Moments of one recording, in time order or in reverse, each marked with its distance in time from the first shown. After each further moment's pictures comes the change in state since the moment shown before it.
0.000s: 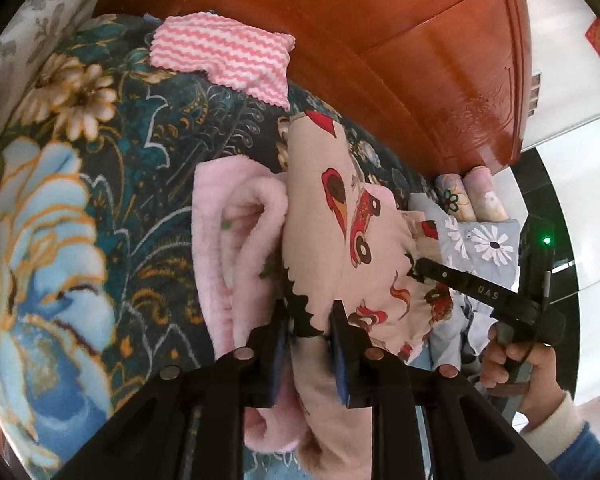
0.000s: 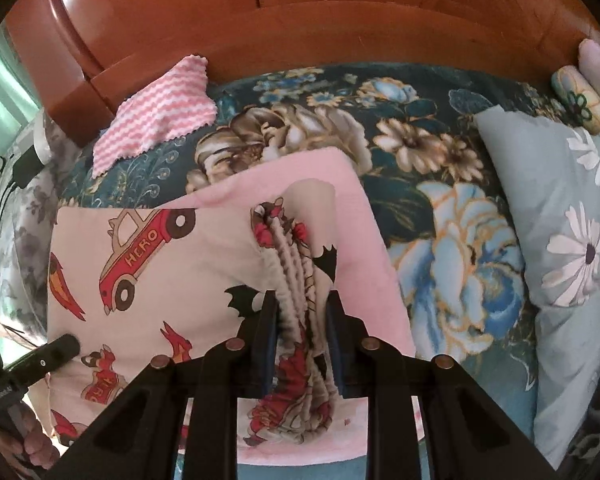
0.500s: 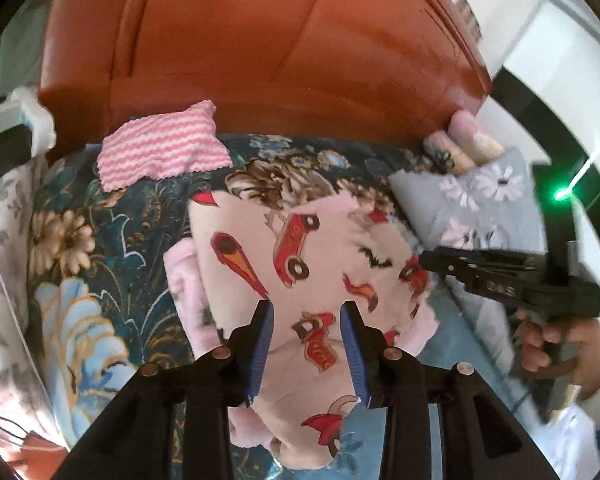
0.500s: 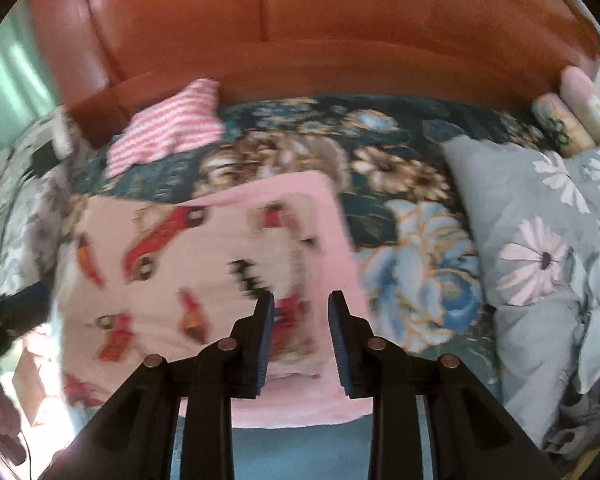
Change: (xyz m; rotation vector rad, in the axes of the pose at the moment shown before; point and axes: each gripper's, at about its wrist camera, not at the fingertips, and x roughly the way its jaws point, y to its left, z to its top) left arm -0.021 -0.093 -0.011 0.399 -0.067 0.180; right arm -0.055 0.013 -0.025 -0.104 -0.096 -0.030
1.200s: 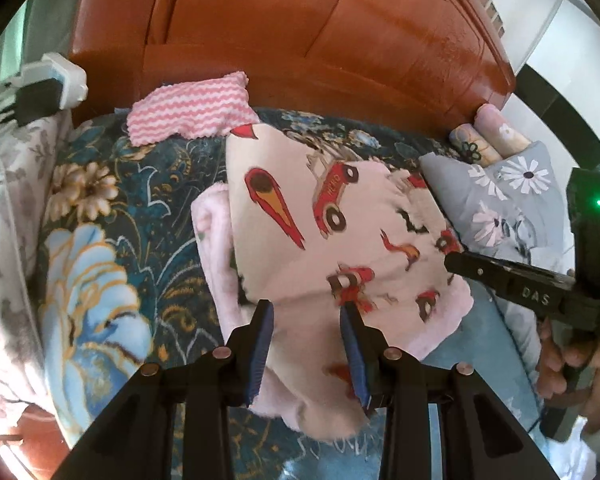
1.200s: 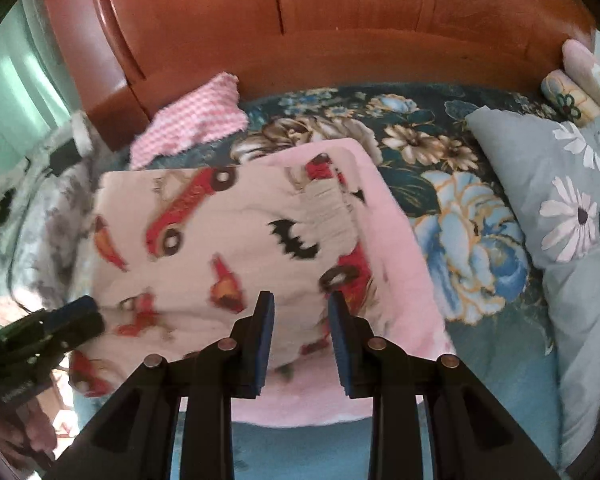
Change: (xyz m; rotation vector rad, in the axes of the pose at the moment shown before) left arm 0.011 0.011 -0.045 -0.039 0.003 0.081; right arm 0.017 0.011 -0.048 0.122 -0.062 0.068
